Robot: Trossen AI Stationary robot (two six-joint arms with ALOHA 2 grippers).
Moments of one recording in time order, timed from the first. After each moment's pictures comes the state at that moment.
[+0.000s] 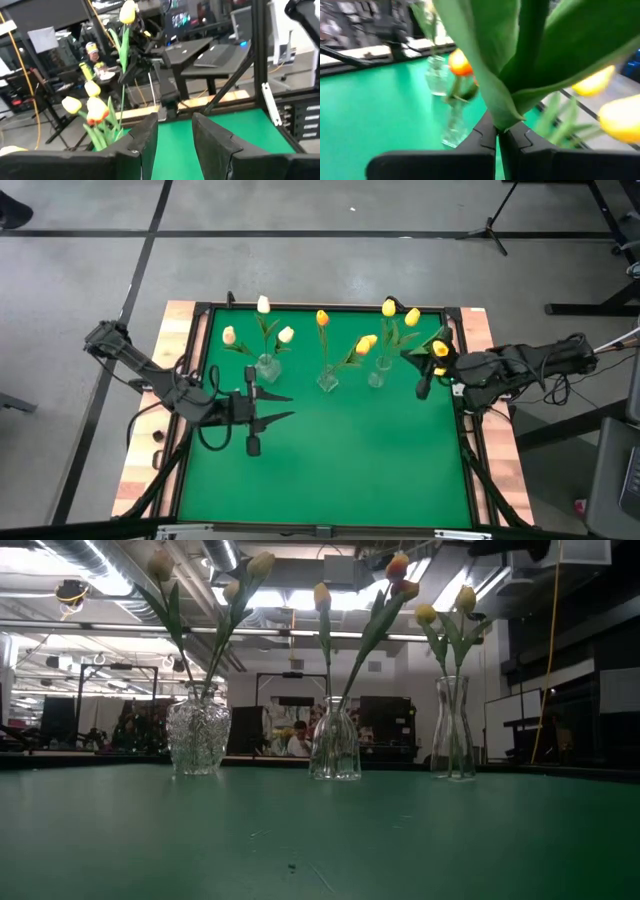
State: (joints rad) left arm -0.56 1.18 1.00 0.10 -0.73 0.20; right arm 0.29 0.83 0.98 -0.62 0.70 0.29
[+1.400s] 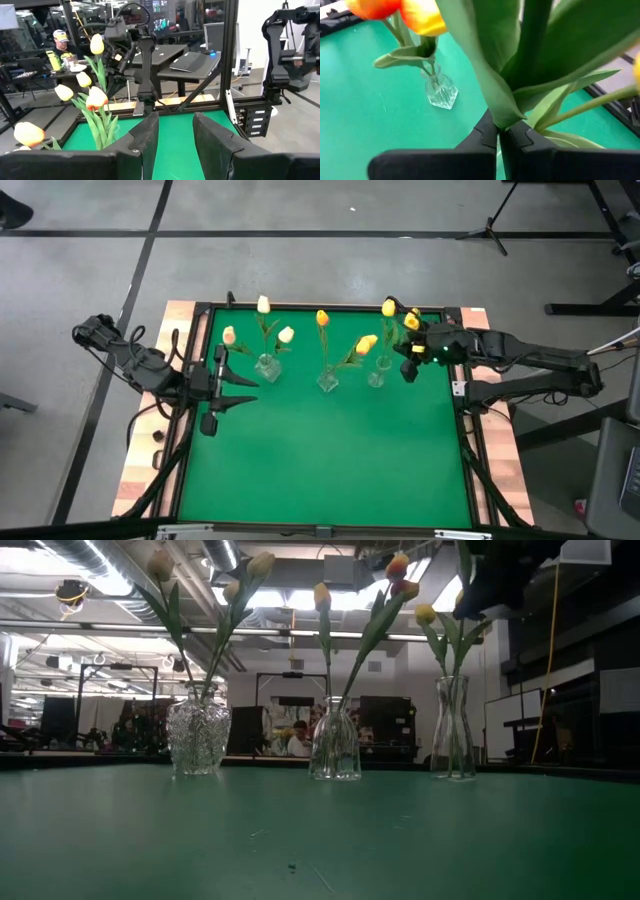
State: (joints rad) left arm -0.55 0.86 1.00 -0.24 -0.57 0.03; right arm -0.15 0.93 0.98 -0.73 0.26 0.31
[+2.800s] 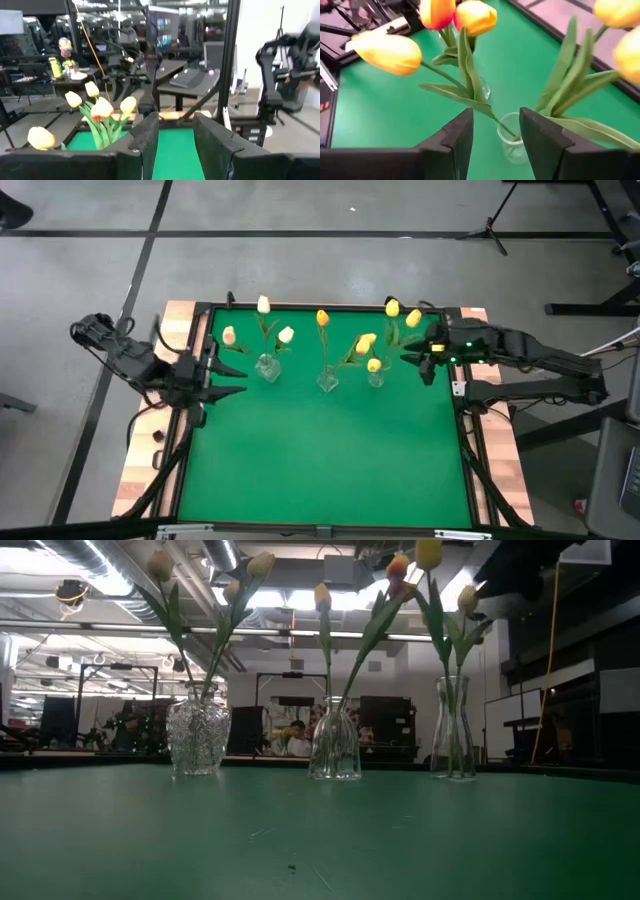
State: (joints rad) left arm -0.55 0.78 1.00 -0.24 -0.57 0.01; right arm -0.19 0.79 0.98 -0.77 0.06 0.32
